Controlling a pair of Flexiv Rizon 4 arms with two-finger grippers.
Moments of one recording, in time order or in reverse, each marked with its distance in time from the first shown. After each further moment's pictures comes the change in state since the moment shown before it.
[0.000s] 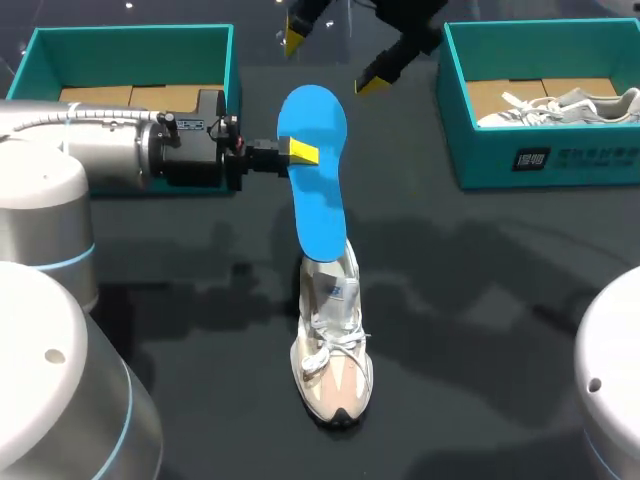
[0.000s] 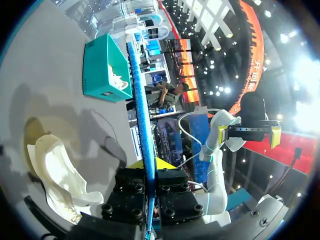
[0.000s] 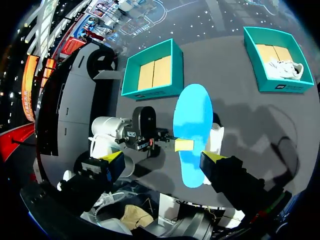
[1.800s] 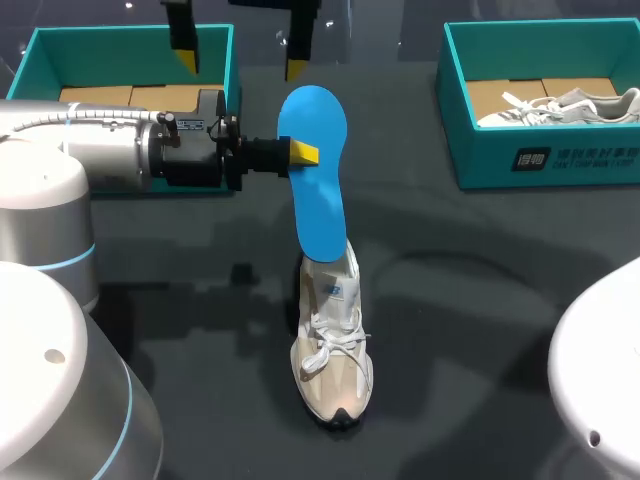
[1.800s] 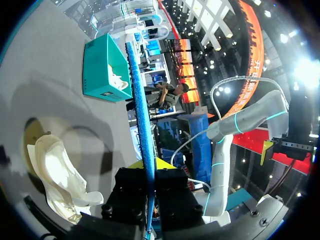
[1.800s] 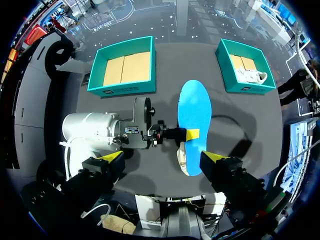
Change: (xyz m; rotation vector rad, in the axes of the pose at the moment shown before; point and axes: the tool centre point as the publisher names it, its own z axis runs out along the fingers) left arm 0.000 0.000 0.000 0.000 0.000 0.000; right arm 0.068 -0.021 0.030 -0.006 -0.470 0.024
